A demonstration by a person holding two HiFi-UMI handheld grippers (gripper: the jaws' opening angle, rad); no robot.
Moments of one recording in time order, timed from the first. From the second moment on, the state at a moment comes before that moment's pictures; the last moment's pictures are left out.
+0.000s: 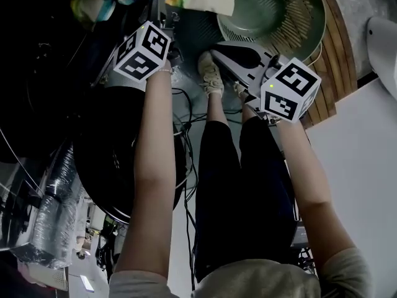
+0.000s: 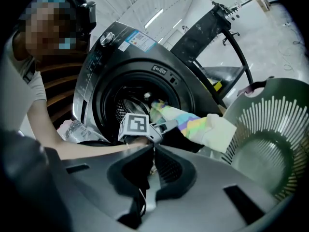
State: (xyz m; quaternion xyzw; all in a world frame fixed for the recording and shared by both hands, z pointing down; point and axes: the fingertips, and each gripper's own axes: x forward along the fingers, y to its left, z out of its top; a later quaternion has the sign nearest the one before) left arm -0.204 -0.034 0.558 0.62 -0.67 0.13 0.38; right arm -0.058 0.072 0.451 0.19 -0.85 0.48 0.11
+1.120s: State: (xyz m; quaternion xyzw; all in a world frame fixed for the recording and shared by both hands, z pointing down) left arm -0.344 -0.106 0.488 0.55 -0.80 0.06 0.24; right arm -0.059 0.074 0.460 0.18 -0.85 0.48 0.11
